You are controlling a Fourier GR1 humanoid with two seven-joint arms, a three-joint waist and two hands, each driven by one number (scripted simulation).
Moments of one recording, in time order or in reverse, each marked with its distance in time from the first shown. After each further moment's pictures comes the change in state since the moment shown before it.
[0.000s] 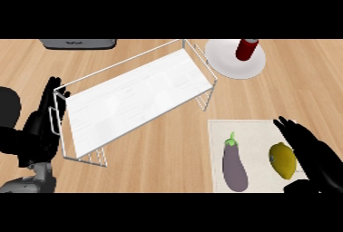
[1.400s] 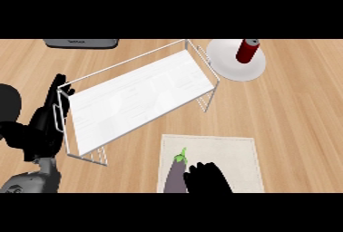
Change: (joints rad) left arm -0.035 -0.038 0.031 0.043 -0.032 -0.054 -0.015; right arm -0.080 0.366 0.611 0.034 0.422 0.148 0.215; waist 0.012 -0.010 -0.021
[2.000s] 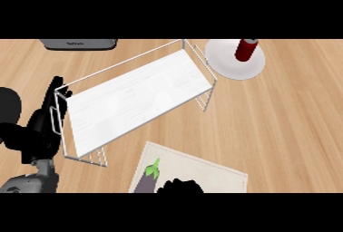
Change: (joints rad) left arm 0.015 0.003 0.011 0.002 -0.002 0.000 -0.004; right arm -0.033 0.013 0.207 -0.018 -0.296 -0.293 0.216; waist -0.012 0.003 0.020
